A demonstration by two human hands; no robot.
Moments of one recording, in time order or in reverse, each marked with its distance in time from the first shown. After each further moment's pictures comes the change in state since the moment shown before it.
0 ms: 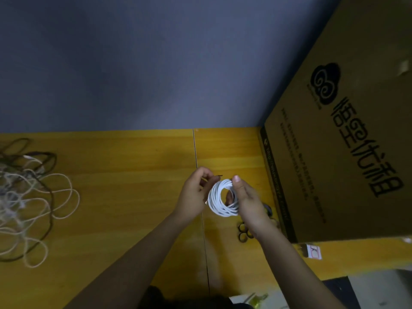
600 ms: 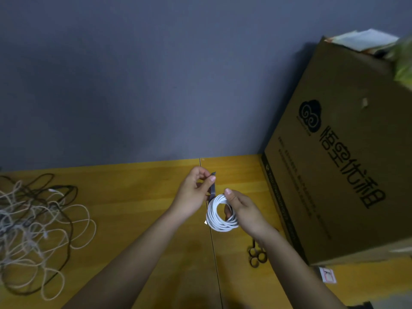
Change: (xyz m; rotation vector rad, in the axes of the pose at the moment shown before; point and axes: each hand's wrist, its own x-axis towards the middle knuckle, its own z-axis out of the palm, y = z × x) left_hand 0.023 0.065 -0.051 -0.039 0.005 -0.107; right_hand -0.001 -0.044 0.018 -0.078 -0.154 -0.111
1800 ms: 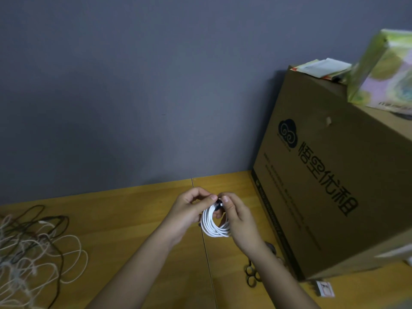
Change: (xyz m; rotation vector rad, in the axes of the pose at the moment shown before) left_hand -0.025 0.055 0.001 -0.297 -0.217 -0.126; right_hand -0.007 -0.023 0.000 0.105 0.254 -0.295
